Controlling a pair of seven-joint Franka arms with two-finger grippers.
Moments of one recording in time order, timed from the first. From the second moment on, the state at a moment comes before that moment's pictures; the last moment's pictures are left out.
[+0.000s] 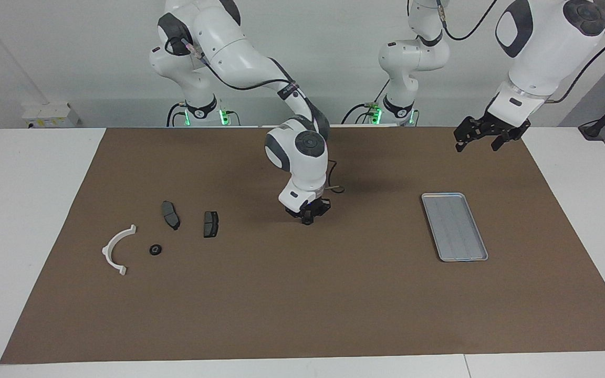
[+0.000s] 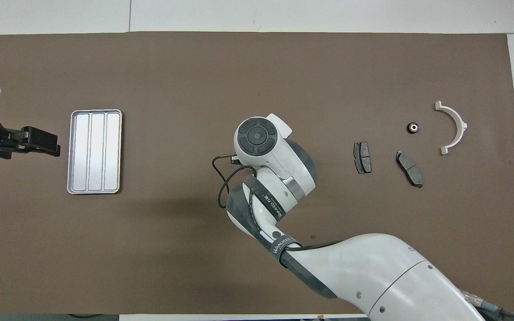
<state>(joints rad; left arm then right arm) -0.01 -0.02 -0.06 -1.67 -0.02 1.58 -0.03 0.50 0.57 0.14 -1.63 -0.09 2.20 0.63</state>
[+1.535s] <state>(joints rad) -0.01 -0.01 -0.06 -1.68 -0.02 1.58 -0.03 -0.09 0.46 0.12 -1.62 -0.06 2.05 -0.20</state>
